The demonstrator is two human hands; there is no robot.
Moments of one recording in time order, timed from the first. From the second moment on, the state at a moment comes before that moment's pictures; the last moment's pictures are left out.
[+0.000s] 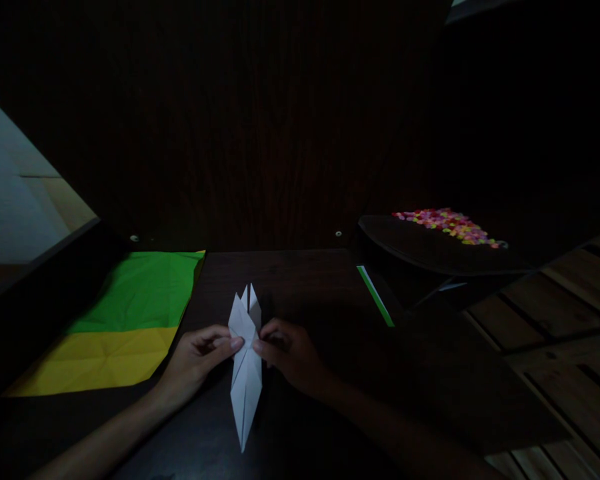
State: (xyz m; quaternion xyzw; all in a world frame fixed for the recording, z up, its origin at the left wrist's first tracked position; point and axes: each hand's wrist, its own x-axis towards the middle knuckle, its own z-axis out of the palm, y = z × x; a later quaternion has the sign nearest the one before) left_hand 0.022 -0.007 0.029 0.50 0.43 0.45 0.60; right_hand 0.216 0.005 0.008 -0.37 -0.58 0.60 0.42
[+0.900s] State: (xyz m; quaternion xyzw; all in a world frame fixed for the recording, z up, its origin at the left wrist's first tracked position) left_hand 0.026 -0.014 0.034 0.54 0.40 0.40 0.62; right_hand 0.213 0.003 0.009 -0.41 -0.57 0.60 0.39
